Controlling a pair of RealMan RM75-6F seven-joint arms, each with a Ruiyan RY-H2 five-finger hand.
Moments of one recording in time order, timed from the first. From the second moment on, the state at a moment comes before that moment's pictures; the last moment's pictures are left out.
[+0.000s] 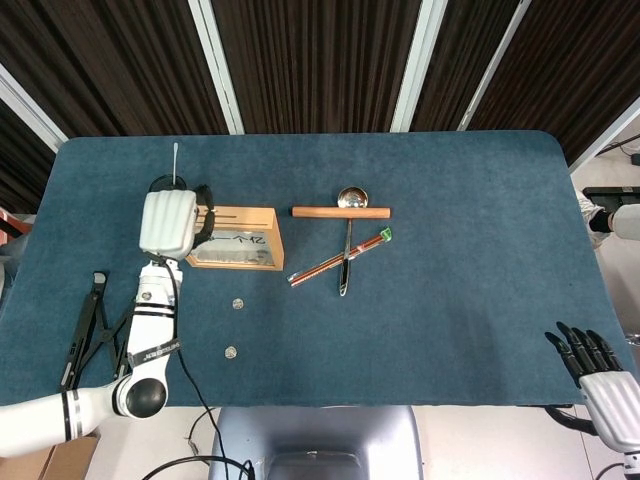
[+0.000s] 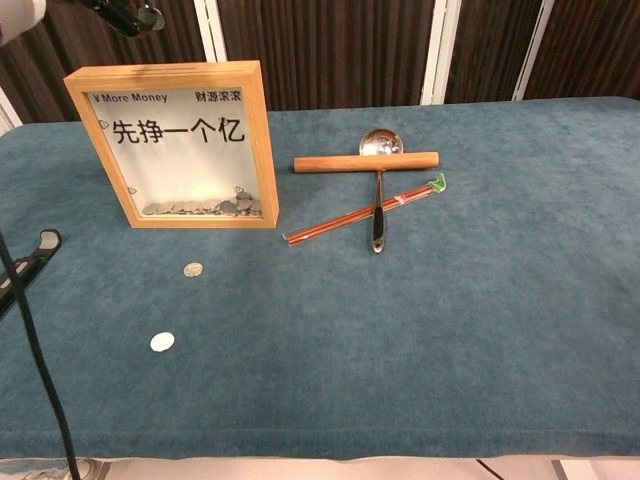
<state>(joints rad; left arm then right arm) -0.82 -1.48 -0.54 -1.71 0.78 1.28 0.84 -0.04 -1.00 -0.10 -1.55 -1.71 1.55 0.06</state>
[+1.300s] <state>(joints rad) -0.91 -1.50 -0.42 -1.62 0.74 1.29 0.78 -0.05 -1.00 -0.10 -1.54 -1.71 1.57 0.08</state>
